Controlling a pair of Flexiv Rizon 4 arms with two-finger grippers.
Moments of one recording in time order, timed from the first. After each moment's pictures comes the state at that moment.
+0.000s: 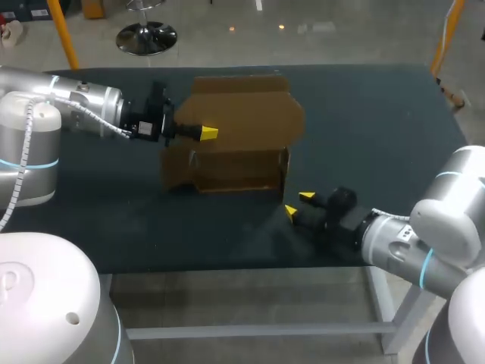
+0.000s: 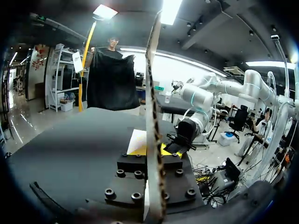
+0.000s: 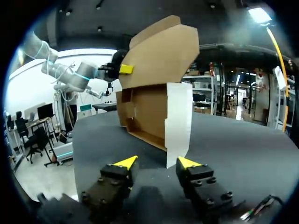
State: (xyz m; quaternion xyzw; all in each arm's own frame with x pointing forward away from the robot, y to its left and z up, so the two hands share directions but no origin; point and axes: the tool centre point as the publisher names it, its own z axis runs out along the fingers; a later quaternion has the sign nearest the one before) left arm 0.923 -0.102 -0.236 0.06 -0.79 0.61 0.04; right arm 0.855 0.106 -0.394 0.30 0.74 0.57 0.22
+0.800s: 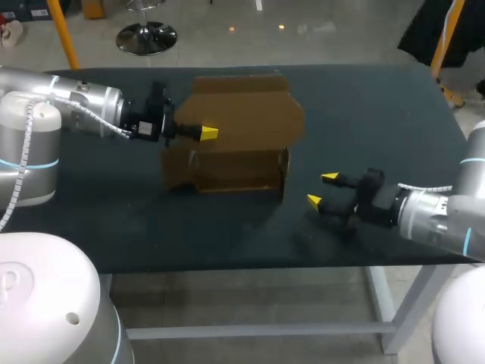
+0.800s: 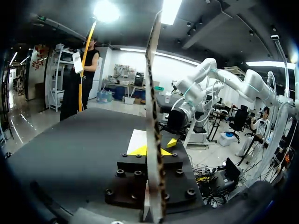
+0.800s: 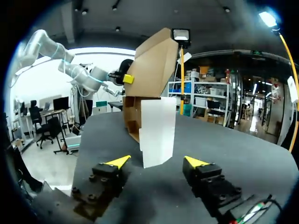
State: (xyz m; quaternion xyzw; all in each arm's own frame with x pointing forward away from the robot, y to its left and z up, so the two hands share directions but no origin) left arm 0.923 -0.102 -0.236 0.06 -0.79 0.61 0.04; right arm 0.881 0.057 -0.370 0.21 0.76 0.58 0.19
